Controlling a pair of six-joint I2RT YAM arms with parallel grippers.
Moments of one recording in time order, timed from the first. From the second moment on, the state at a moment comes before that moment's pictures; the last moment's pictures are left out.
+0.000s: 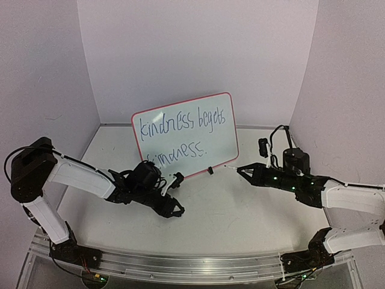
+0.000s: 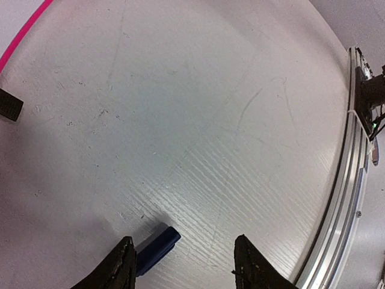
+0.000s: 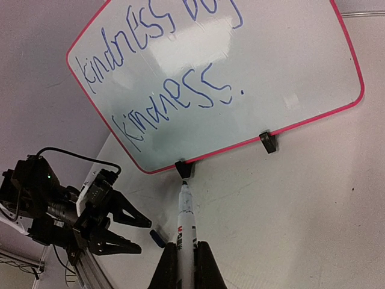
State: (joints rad) left arm -0.95 1.66 0.76 0.10 0.31 -0.29; right arm 0.65 1.11 0.51 0.25 -0.24 0.62
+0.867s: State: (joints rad) left arm -0.99 1.70 0.76 0.01 0.31 -0.21; right arm 0.65 1.08 0.49 0.23 -0.23 0.62
